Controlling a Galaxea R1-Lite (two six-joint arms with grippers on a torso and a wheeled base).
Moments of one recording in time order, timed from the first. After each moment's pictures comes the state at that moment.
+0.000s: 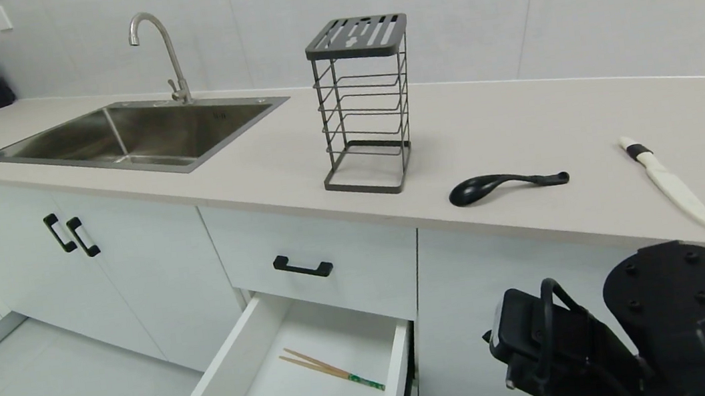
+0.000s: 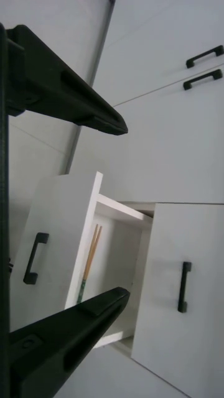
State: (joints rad) left arm 0.00 0.00 0.00 0.00 -0.06 0.00; right arm 0.98 1.53 -0.57 -0.25 -0.05 -0.13
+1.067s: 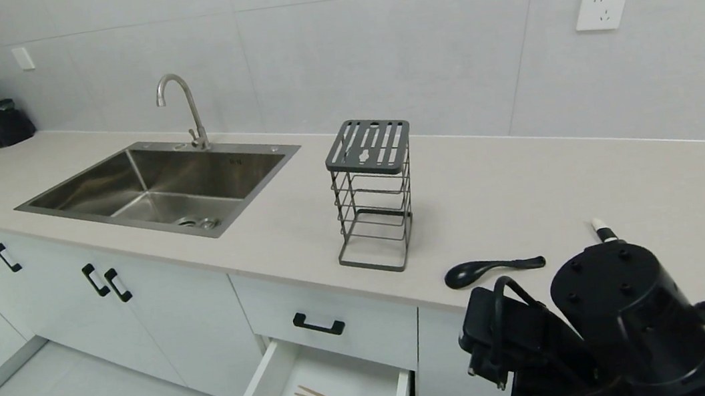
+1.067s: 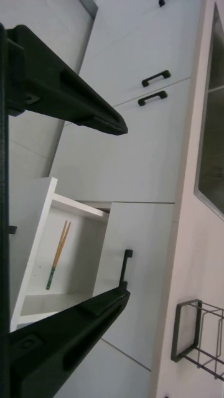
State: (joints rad) left arm 0.00 0.00 0.00 0.00 -0.06 0.00; right arm 0.95 1.63 -0.62 -0.25 -0.04 -0.14
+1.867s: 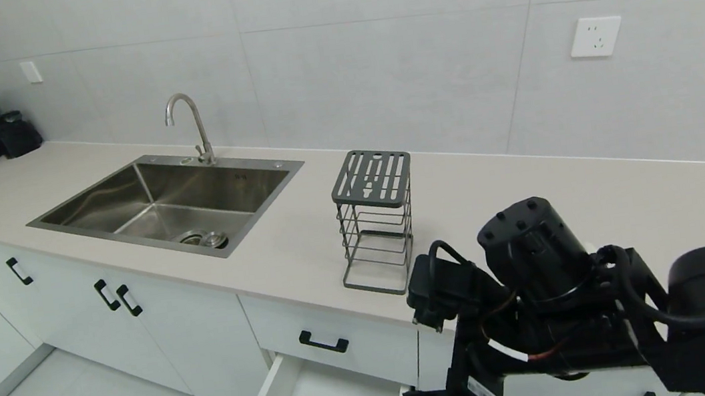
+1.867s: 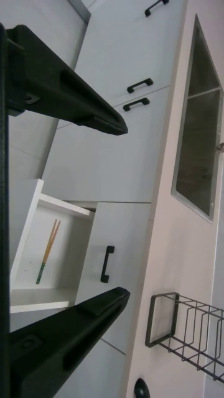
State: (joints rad) left arm 0.00 0.00 0.00 0.00 -0.06 0.00; right arm 0.83 1.81 -0.81 -0.24 0.13 -0.28
